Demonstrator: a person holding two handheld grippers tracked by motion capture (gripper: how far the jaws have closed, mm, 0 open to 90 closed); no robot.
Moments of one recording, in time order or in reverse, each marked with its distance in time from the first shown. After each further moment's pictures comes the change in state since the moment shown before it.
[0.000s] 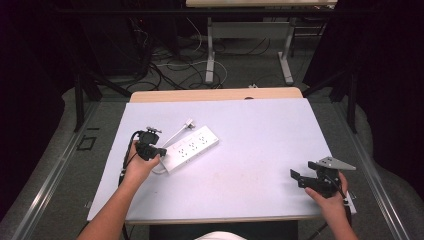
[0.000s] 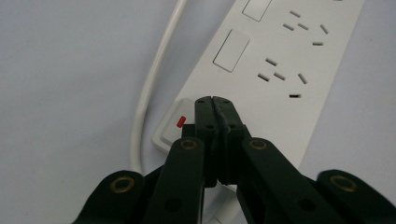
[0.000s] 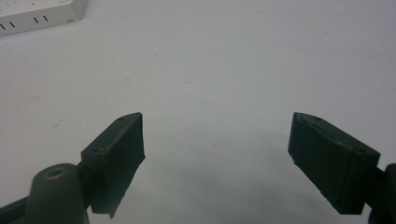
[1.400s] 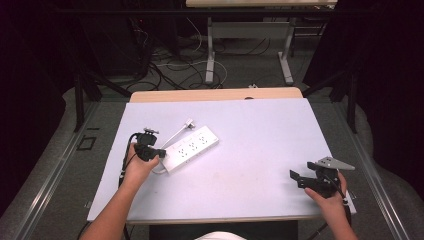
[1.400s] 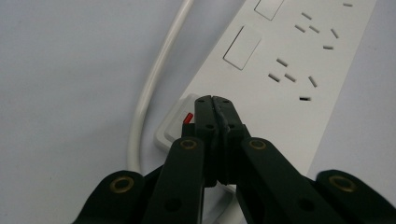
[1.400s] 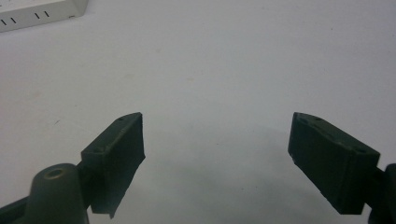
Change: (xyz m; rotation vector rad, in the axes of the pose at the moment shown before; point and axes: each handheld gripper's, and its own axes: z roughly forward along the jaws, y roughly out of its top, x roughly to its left) left arm 0.009 -0.007 0.007 -0.025 -0.038 -0.076; right arm 0.001 -0.001 0.001 0.012 0.005 0.007
